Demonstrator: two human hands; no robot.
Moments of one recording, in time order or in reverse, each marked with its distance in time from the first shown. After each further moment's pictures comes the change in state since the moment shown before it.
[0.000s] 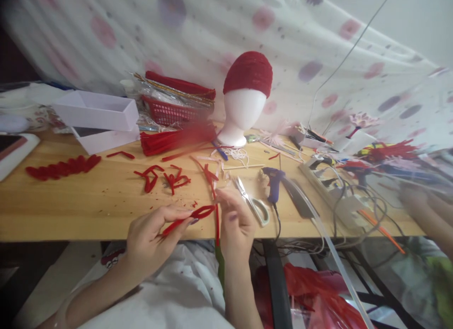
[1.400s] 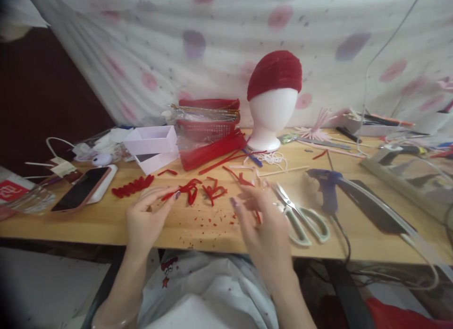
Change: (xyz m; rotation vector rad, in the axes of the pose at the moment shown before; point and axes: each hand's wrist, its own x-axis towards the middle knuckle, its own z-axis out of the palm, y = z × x) left_hand 0.021 -0.066 -0.083 0.329 0.183 -0.120; right_hand 0.016 -0.005 0.022 -0.754 -0.158 -0.057
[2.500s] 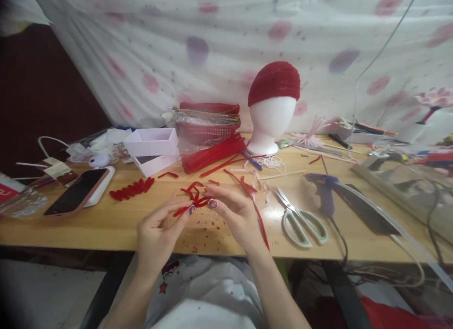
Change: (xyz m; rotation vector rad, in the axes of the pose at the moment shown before) left_hand -0.020 0.026 0.006 -0.263 -0.067 -0.195; right_hand 0.020 -0.003 0.048 0.718 -0.262 0.123
